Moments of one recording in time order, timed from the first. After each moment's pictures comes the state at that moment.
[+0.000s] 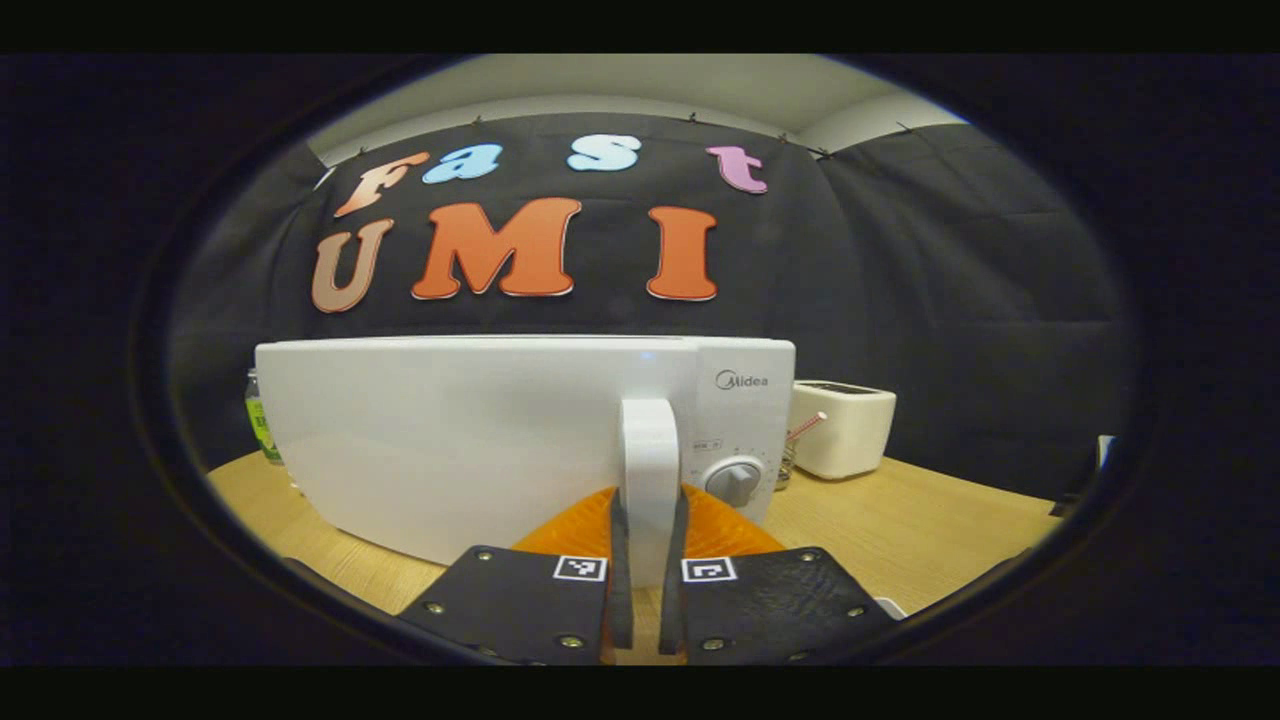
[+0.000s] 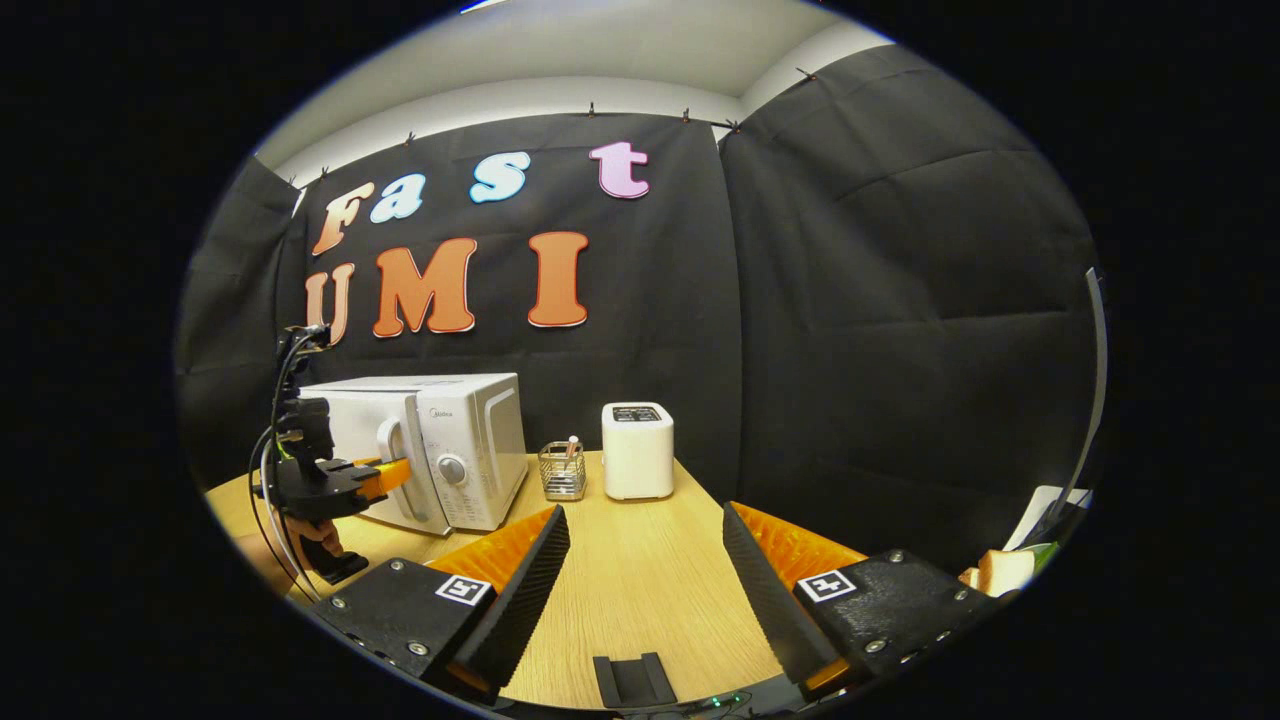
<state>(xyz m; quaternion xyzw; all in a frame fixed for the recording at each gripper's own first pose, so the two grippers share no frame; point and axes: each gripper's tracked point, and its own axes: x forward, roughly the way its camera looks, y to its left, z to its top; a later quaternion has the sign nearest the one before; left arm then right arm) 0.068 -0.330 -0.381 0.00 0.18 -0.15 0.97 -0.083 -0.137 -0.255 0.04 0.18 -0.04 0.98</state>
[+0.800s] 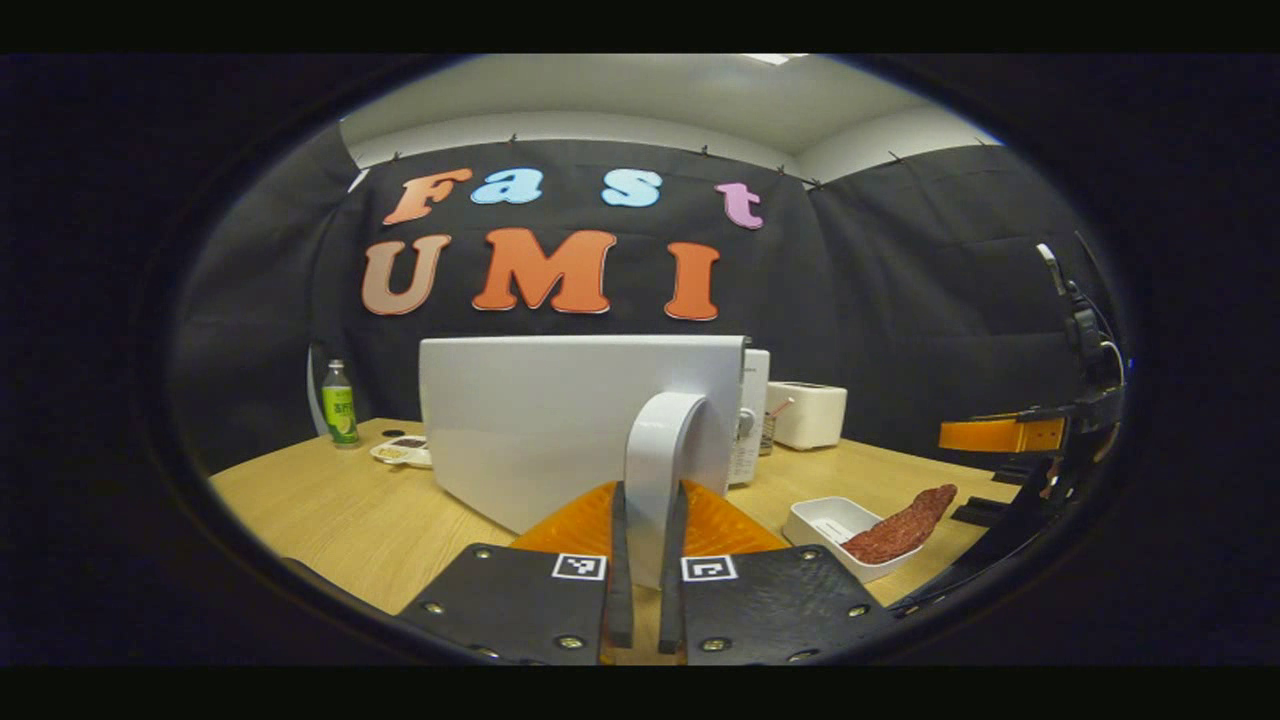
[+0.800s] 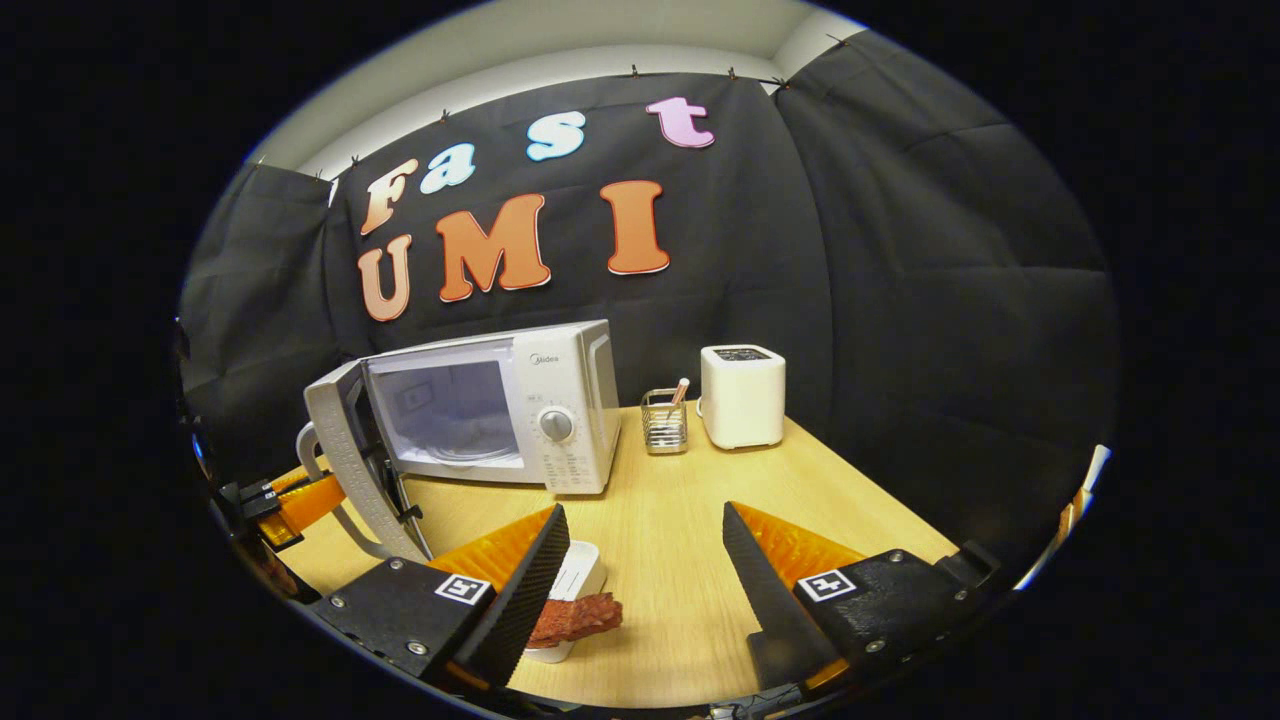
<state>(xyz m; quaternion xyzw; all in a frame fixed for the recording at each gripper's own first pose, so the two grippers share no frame) -0.092 -0.191 -0.319 -0.01 0.16 -0.14 0.98 -0.086 -0.015 -0.304 0.08 0.25 0.05 0.96</state>
